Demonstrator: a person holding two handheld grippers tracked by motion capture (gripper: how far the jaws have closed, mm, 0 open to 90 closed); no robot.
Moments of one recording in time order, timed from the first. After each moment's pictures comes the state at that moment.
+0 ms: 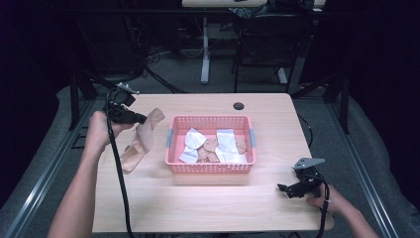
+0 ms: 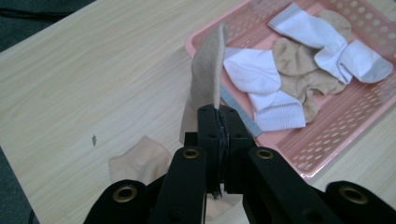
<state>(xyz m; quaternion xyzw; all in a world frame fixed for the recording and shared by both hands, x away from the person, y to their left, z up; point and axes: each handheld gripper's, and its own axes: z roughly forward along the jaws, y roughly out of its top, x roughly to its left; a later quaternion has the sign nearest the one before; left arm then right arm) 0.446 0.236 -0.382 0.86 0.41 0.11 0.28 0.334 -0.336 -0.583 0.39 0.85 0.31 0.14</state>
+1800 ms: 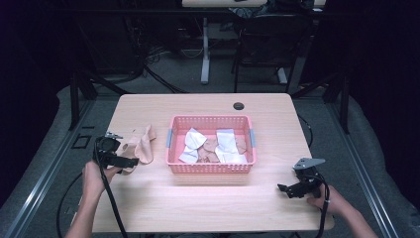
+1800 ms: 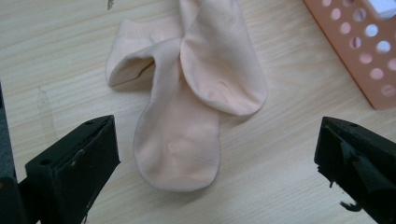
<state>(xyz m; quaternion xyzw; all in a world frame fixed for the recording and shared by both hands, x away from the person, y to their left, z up) 0.387 0.290 -0.513 0.80 0.53 0.15 0.25 0.333 -0.336 -0.584 0.39 0.85 0.32 0.15</state>
